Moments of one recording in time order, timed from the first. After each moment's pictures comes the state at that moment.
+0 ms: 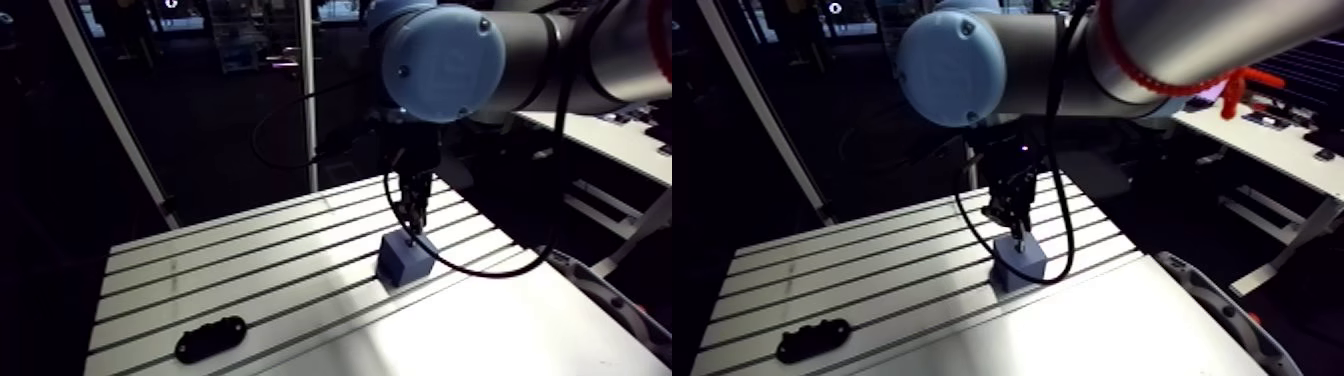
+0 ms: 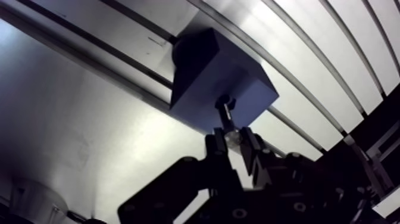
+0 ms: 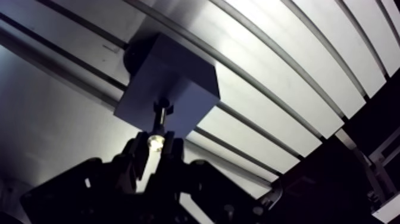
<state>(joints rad) -0.43 -1.36 1.92 -2.00 -1.81 -2.63</state>
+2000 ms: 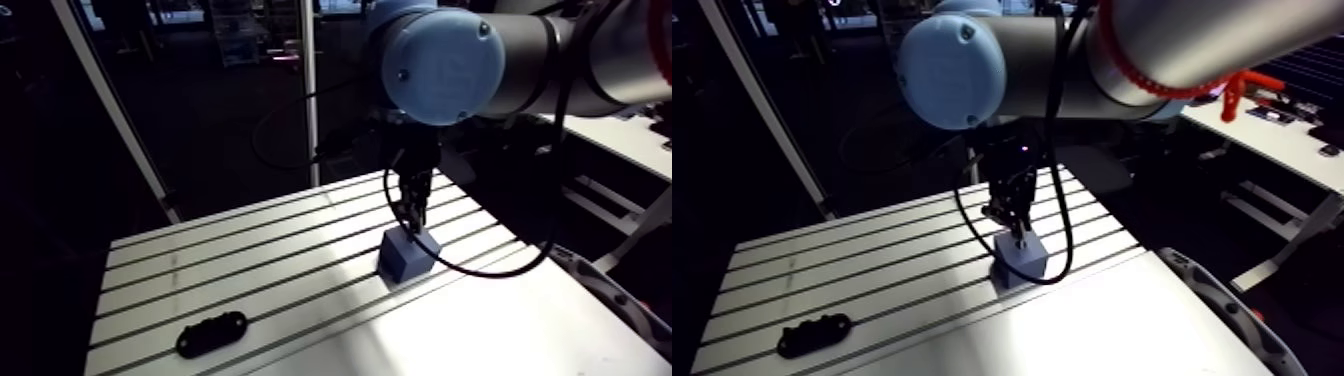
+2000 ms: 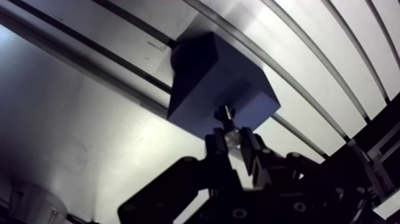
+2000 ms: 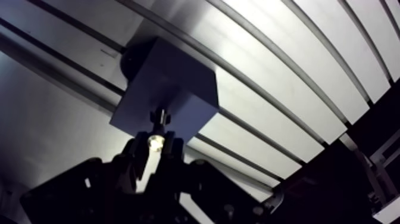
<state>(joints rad) -0.43 -1.34 1.92 -2.02 -1.81 -2.62</state>
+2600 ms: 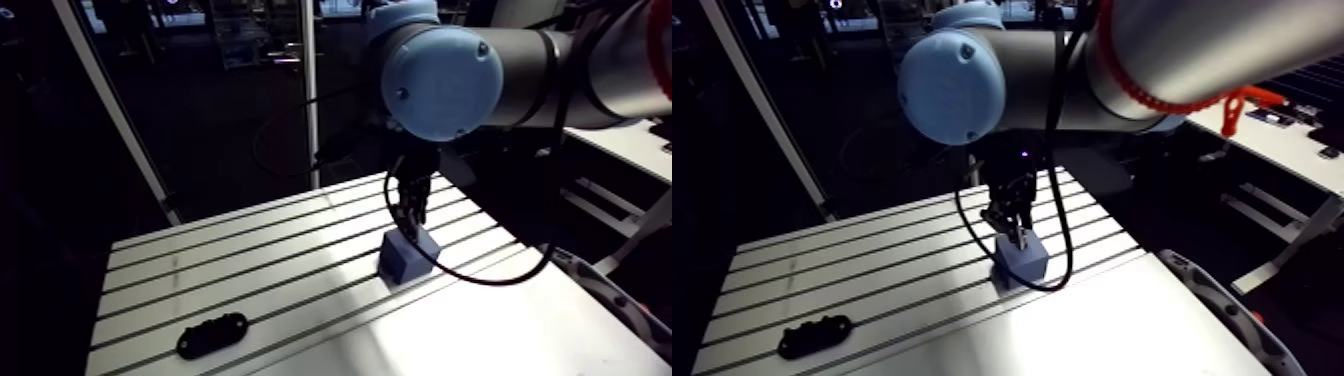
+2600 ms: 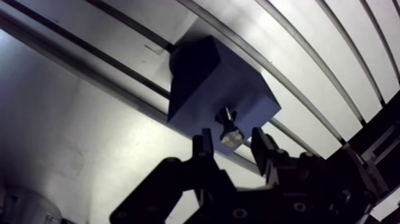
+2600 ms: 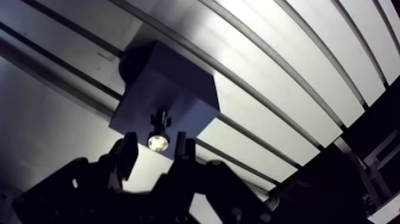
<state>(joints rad) -0.42 -1.35 1.95 -2.07 -1.81 -2.64</state>
